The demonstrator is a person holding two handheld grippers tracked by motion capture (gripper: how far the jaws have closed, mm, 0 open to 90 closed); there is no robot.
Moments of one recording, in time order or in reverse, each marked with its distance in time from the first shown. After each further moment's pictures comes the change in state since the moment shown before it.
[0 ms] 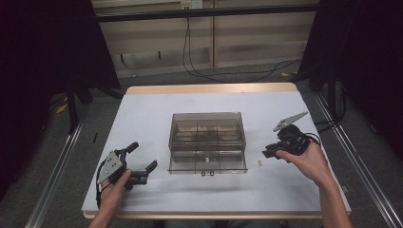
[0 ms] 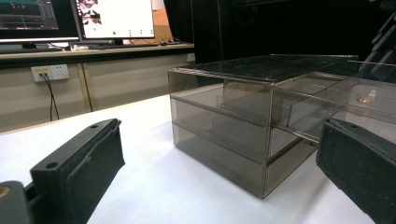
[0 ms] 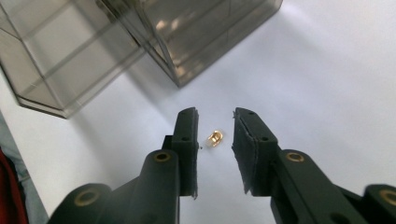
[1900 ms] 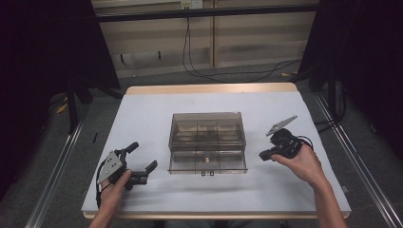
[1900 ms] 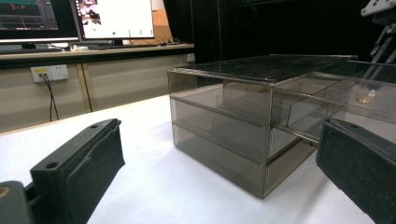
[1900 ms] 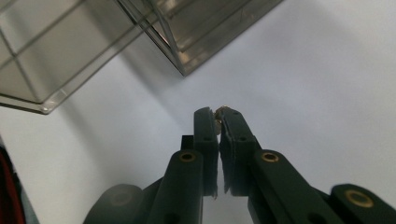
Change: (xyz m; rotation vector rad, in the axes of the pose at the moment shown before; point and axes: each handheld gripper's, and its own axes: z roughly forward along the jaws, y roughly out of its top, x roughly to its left) left arm 0.000 0.000 0.000 -0.002 -0.001 0.002; right arm 0.003 -0.001 0.021 0.052 0.018 -0.007
